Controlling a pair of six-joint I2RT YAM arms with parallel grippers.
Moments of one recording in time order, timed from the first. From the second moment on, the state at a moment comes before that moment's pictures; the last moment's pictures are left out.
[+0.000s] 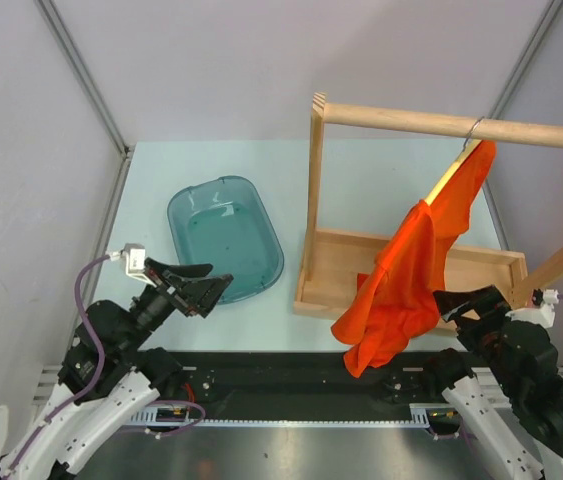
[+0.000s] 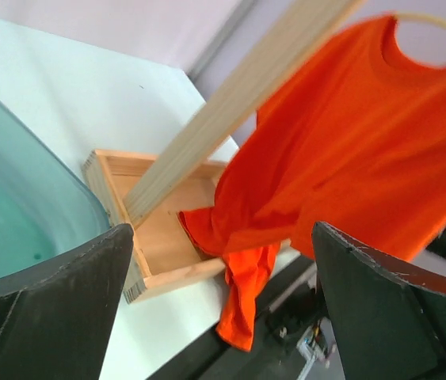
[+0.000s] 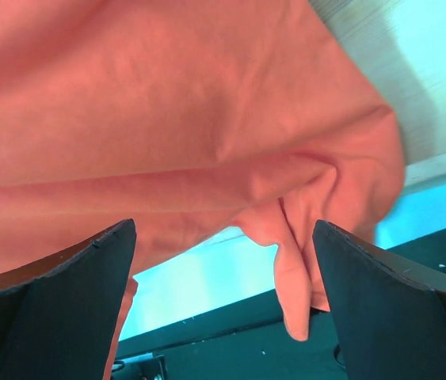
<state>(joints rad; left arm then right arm) -0.70 0.16 0.59 -0.32 -0.02 -0.69 0.46 0.12 0.89 -1.21 0.36 1.08</state>
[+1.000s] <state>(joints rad) -1.22 1.24 1.55 -0.19 0.17 -0.32 0.50 0.11 1.10 -0.95 0.19 0.96</state>
